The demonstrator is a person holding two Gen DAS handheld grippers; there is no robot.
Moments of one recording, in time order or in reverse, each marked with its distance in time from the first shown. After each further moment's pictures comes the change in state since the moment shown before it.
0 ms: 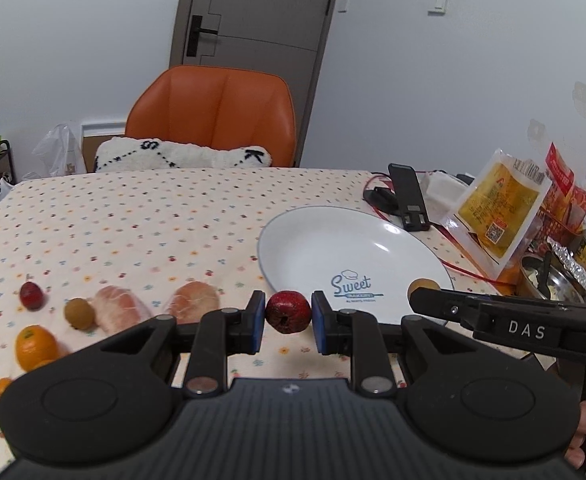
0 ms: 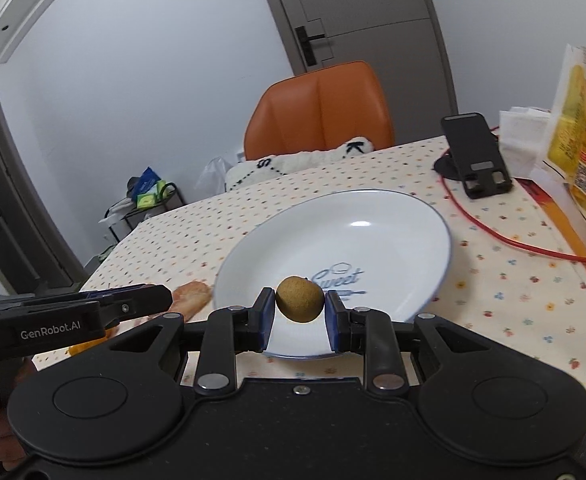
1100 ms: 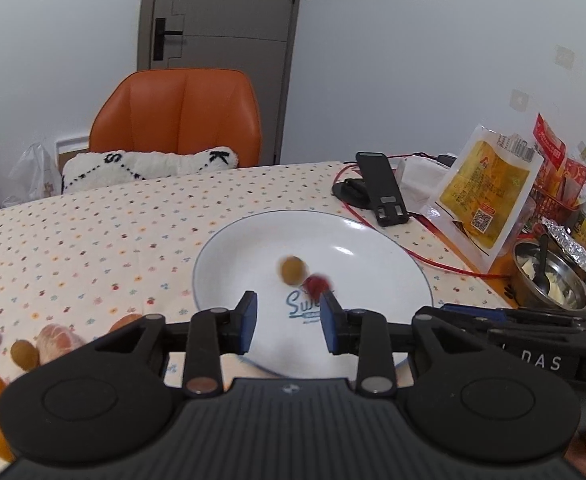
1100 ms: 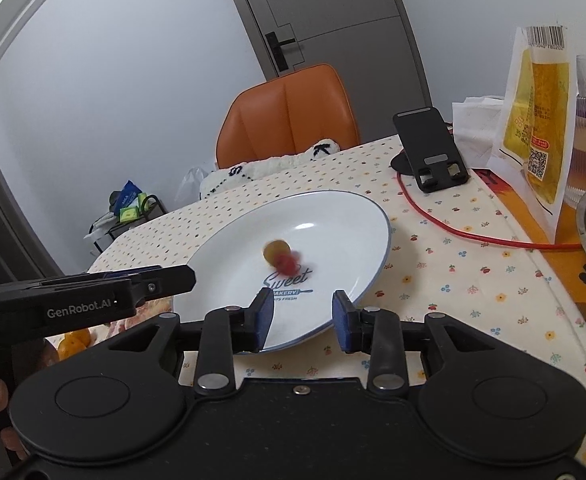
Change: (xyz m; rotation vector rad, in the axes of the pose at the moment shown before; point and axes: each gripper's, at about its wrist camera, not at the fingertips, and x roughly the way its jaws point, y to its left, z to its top) left arm 0.035 -0.041 0.014 0.082 0.019 -0.017; right arm -0.014 -0.031 0.000 0.054 -0.009 -0.041
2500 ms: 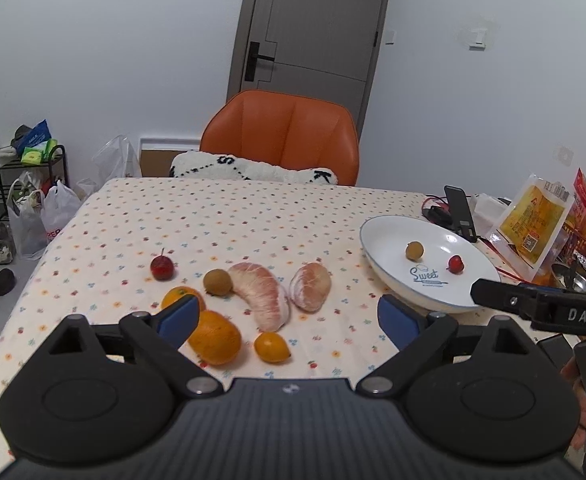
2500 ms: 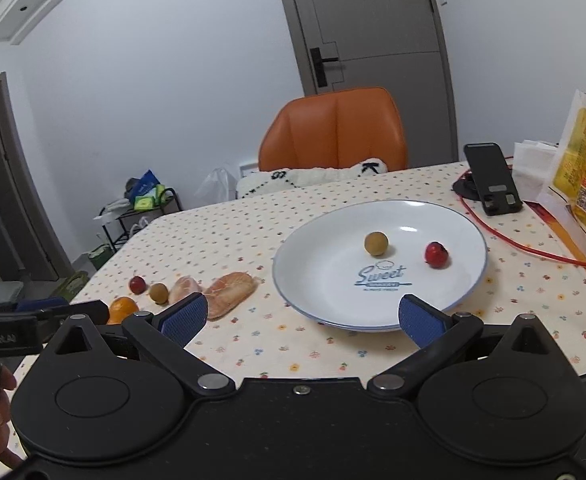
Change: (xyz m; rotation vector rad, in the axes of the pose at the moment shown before) left arm -0.121 0.106 -0.064 -0.140 -0.107 0.144; right arm -0.013 0.096 -0.029 -0.143 -0.063 0.006
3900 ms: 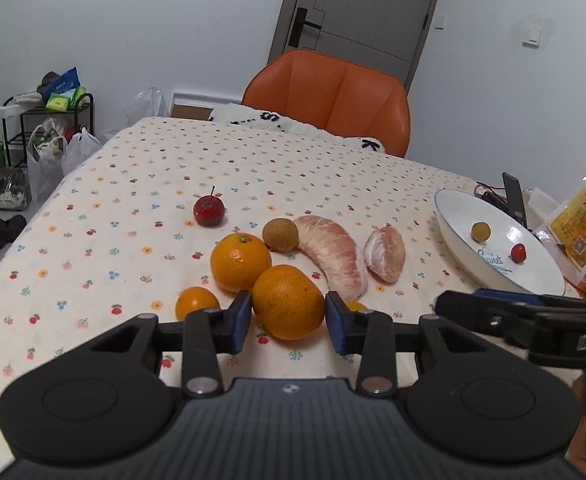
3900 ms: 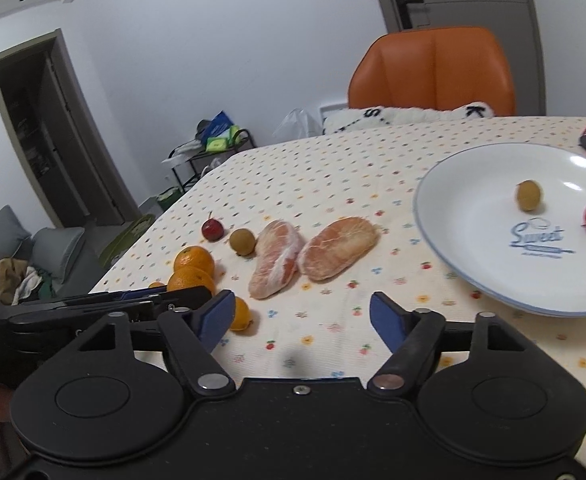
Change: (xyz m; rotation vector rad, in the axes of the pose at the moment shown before) left arm 0.049 0.050 -0.024 -0.117 0.085 0.054; right arm 0.075 0.059 -0.014 -0.054 0.189 0.229
